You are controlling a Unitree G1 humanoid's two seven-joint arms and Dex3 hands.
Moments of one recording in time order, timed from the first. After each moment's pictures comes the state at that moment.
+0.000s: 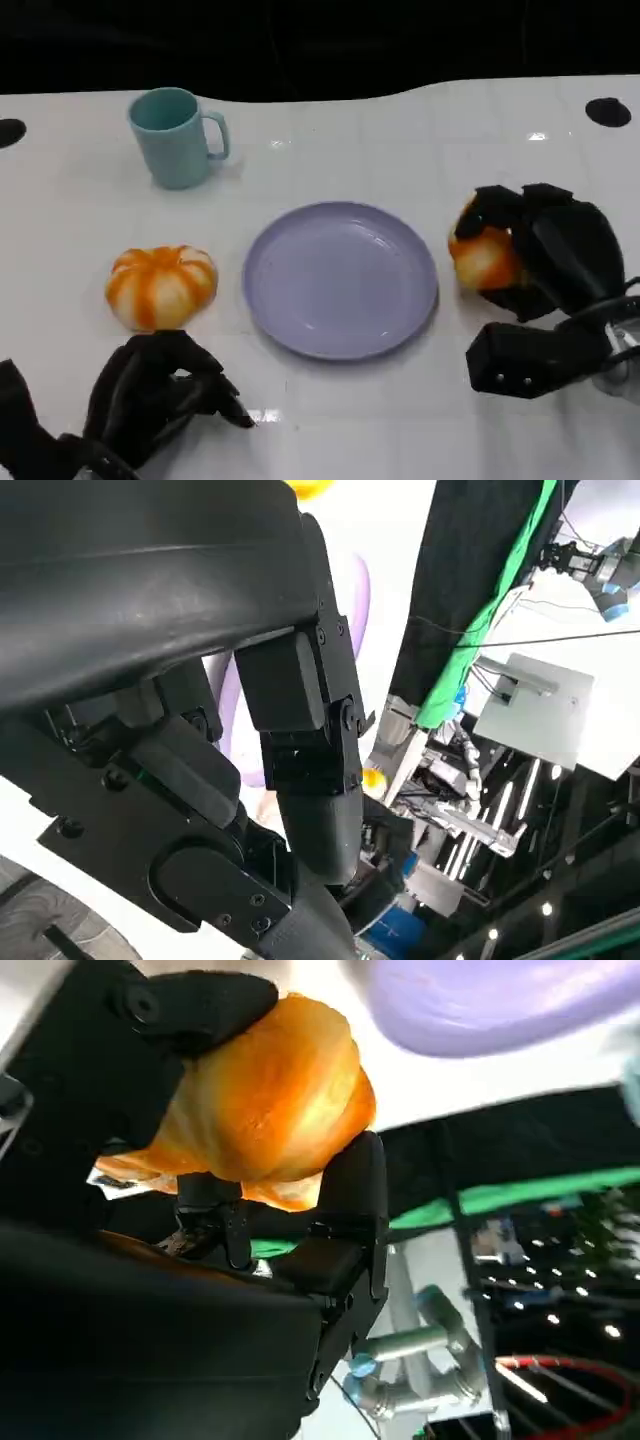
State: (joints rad) left arm -0.20 -0.03 0.27 0.71 -0.47 -0.17 -0.82; right arm -0.72 -0.26 0.52 1.14 -0.74 -0.61 -0.80
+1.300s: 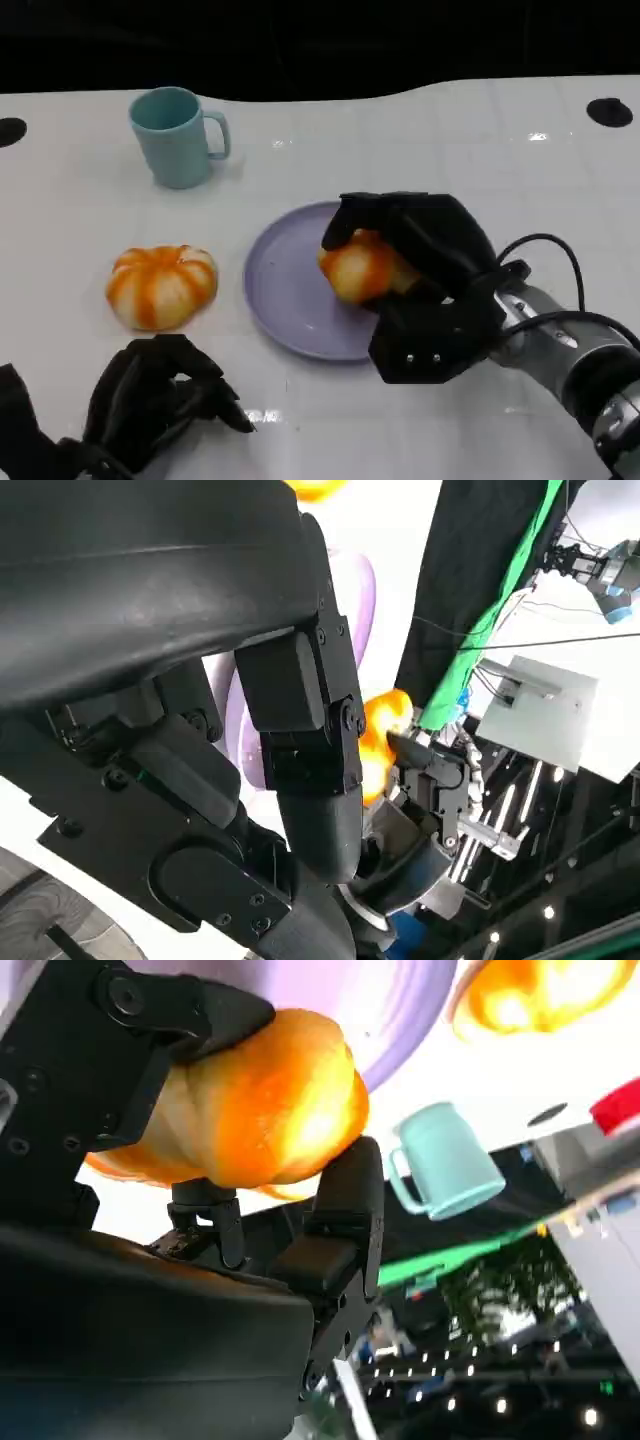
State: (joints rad) left arm -0.19 -0.03 0.26 0.71 -0.47 -0.17 -0.82; right arm -0.83 -0.04 0.49 1.18 -0.69 -0.65 -0.46
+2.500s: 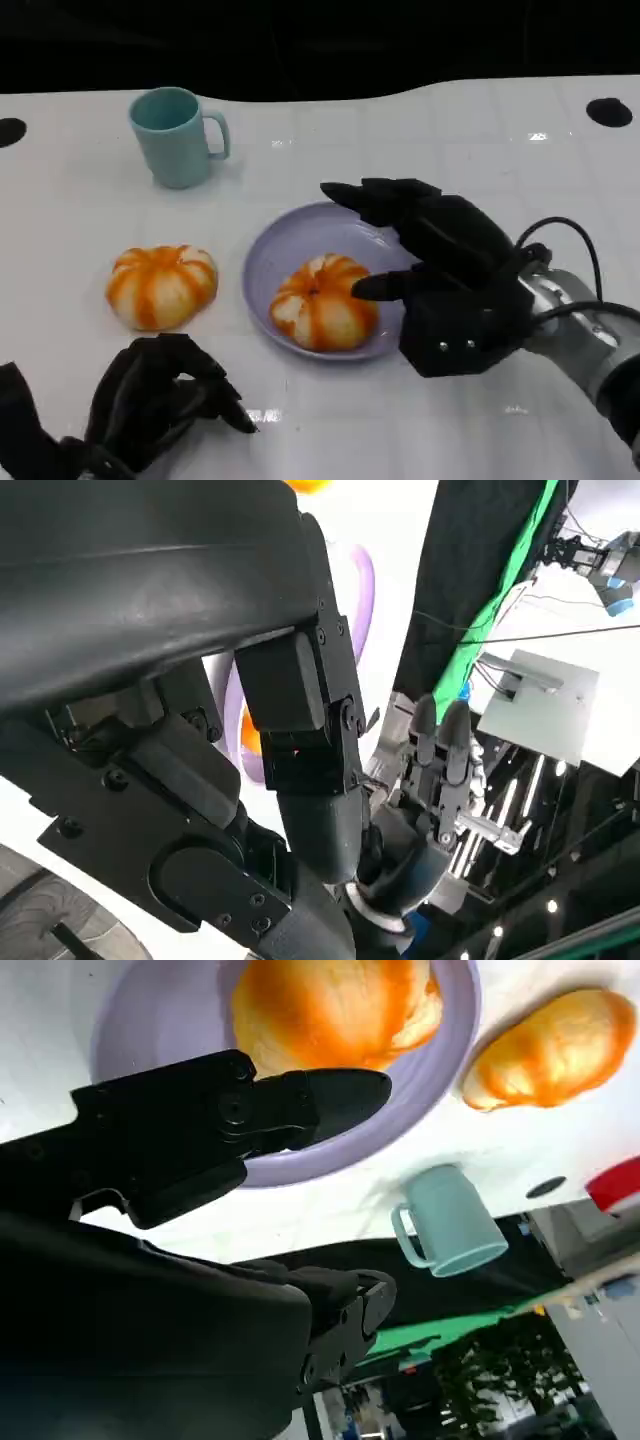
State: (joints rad) left arm -0.19 -0.03 0.25 0.70 -0.47 -0.17 -0.82; right arm -0.72 -0.16 0.45 0.89 -0.60 -0.59 -0.13
